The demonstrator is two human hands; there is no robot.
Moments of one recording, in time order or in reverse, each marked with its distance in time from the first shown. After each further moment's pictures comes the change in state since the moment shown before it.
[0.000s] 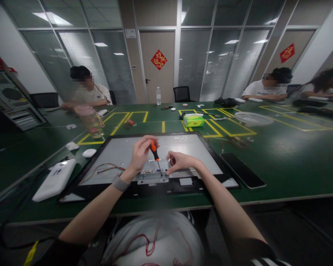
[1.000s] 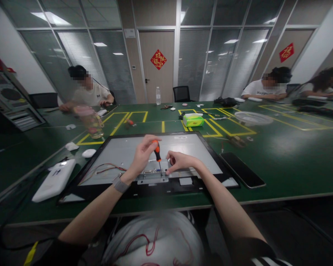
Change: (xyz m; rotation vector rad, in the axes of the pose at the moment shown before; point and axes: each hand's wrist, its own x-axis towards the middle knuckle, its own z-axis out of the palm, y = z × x) left_hand -0.002 0.008 0.005 0.179 -0.029 0.079; right_hand 0.001 0.001 0.000 -0.031 0.009 -0.022
